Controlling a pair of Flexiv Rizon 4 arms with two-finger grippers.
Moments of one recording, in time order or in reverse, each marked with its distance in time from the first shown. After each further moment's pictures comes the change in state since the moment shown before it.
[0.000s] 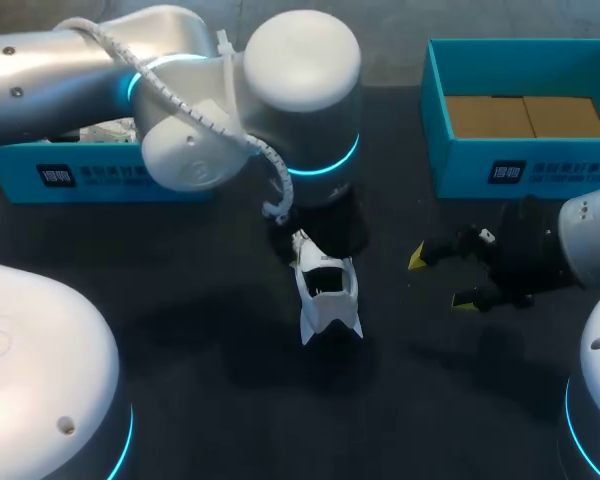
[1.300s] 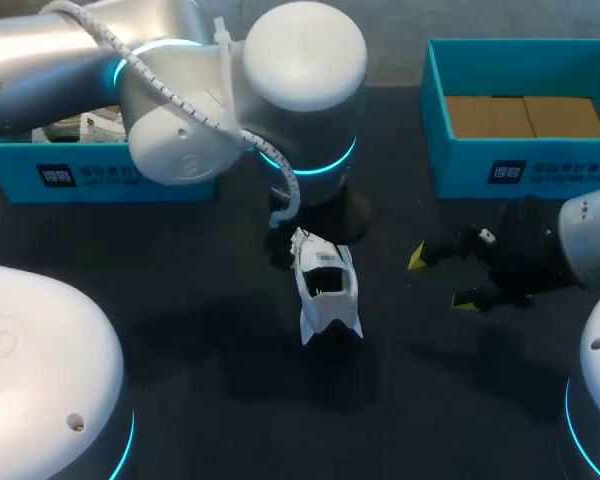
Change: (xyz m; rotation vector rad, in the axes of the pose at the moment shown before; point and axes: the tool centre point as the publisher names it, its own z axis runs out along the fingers) left arm 0.023 0.009 -0.023 -0.073 0.021 -0.418; right arm 0.000 0.000 0.000 0.000 0.000 0.000
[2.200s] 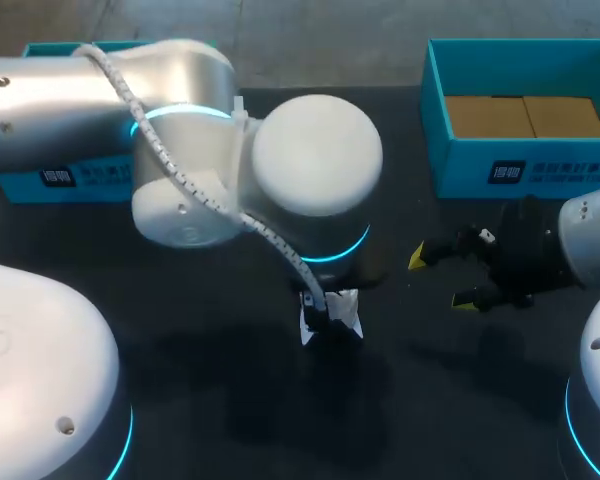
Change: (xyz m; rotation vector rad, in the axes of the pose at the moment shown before) left arm 0.068 -0.055 0.009 0.034 -0.017 -0.553; right arm 0.000 0.000 0.000 0.000 0.000 0.000
